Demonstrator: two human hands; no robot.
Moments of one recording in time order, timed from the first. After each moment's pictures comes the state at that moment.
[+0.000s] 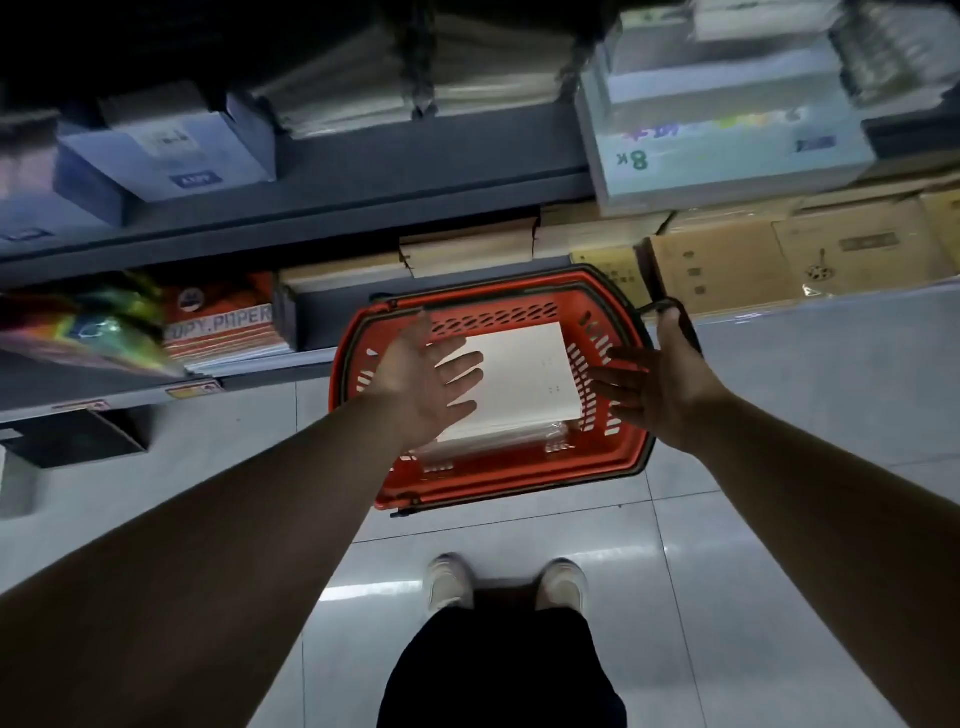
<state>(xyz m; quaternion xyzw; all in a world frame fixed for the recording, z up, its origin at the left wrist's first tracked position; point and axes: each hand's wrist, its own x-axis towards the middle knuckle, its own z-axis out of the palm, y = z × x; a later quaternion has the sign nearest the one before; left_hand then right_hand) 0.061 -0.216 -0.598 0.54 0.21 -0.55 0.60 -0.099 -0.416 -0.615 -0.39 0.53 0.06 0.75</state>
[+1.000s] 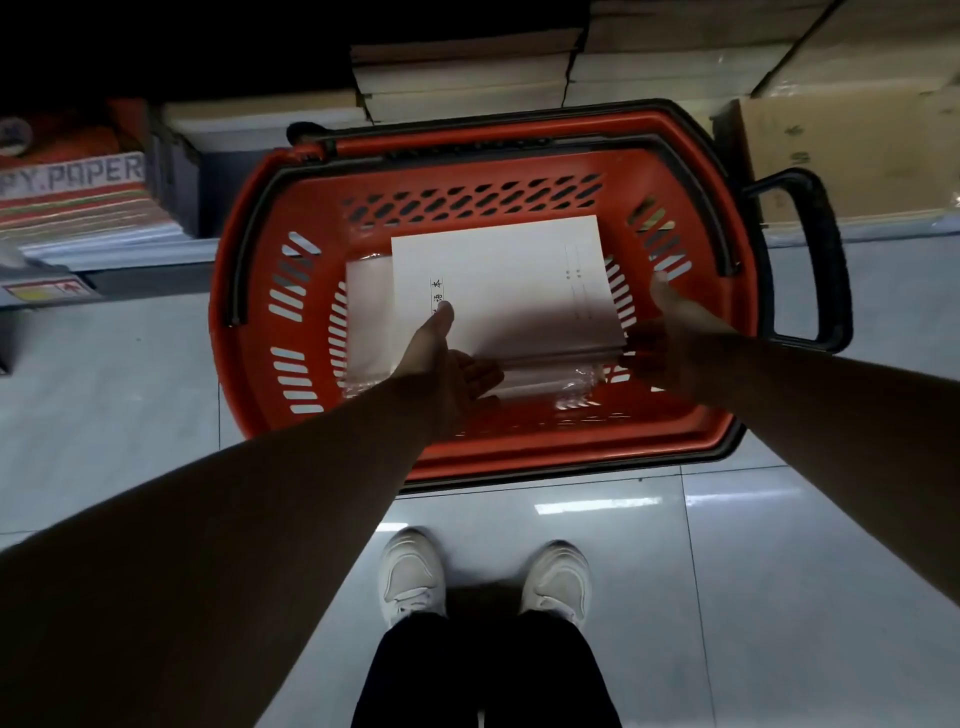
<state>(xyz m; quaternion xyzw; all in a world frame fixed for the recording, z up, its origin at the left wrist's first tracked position) 0.029 -0.223 -0.828 0.49 0.33 -0.56 0.58 -0.086 -0.428 -0.831 -0.46 0.57 0.16 0.66</state>
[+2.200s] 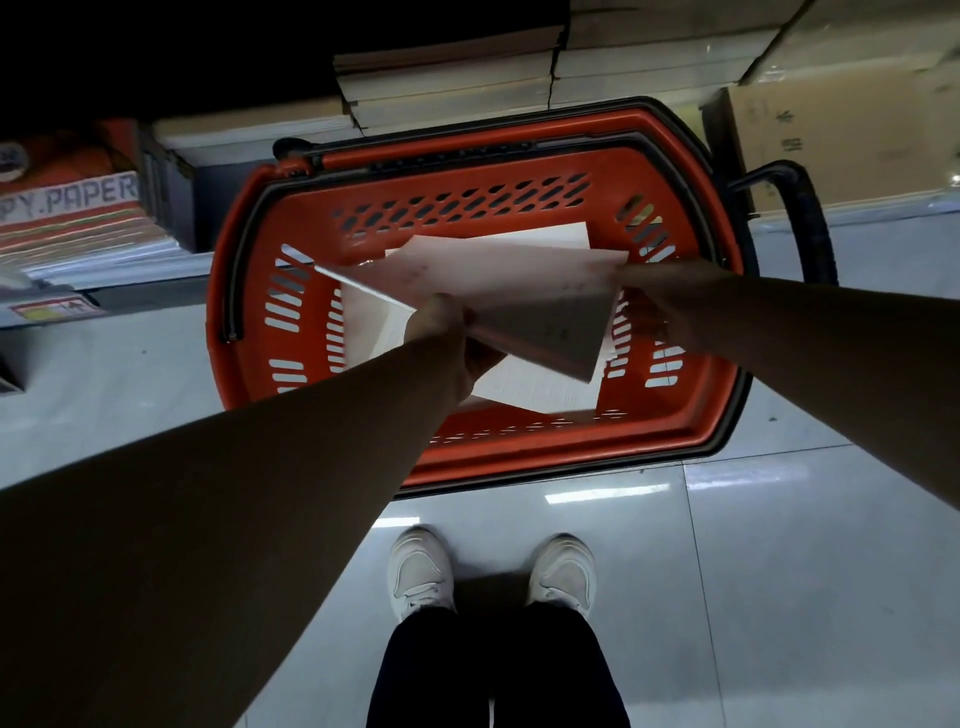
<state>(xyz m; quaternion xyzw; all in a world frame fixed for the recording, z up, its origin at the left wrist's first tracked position) 0.037 -0.260 -0.804 0.56 0.33 -0.43 0.62 -0.057 -0.447 -0.817 -0.56 0.51 0.15 0.63</state>
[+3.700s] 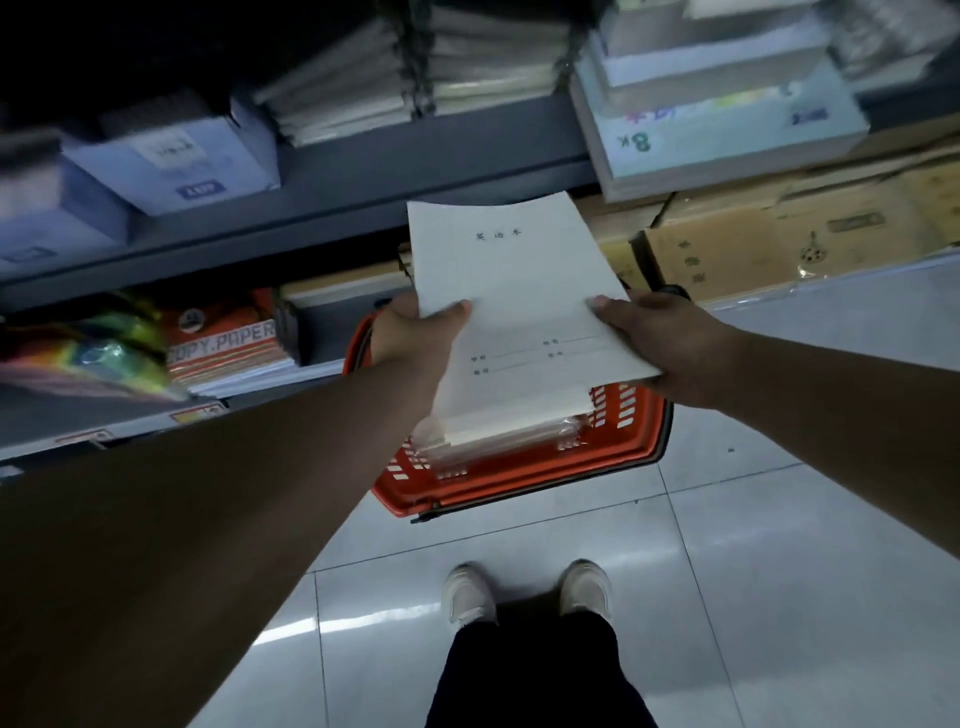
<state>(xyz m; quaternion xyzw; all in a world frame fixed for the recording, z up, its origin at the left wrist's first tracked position) 0.067 -0.219 -0.585 0.83 0.04 -0.28 0.48 -0.070 -0.383 -0.572 -0.51 0.49 0.05 0.70</state>
